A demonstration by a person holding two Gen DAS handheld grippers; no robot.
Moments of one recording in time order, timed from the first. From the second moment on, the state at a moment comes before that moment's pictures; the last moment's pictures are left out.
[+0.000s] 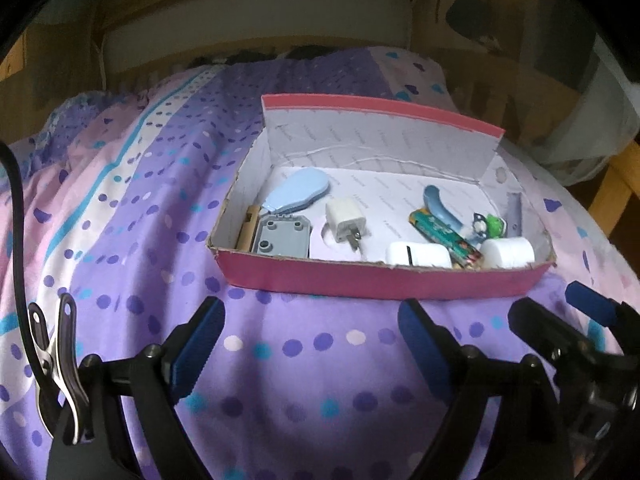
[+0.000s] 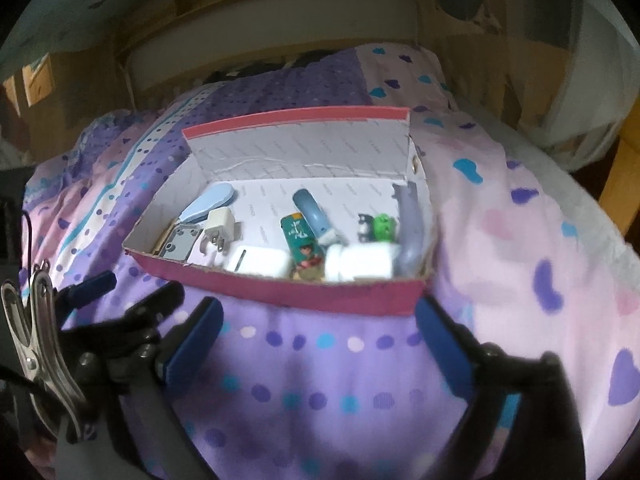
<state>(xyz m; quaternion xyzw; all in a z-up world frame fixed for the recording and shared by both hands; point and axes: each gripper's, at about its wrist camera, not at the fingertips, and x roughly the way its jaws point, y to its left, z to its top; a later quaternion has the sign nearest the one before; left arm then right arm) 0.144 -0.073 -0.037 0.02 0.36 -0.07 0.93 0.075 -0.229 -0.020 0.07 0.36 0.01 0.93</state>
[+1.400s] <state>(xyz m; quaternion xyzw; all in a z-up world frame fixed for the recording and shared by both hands) 0.076 -0.069 -0.040 0.04 0.39 -0.09 0.91 0.008 -0.234 -0.024 0.08 0.41 0.01 0.91</state>
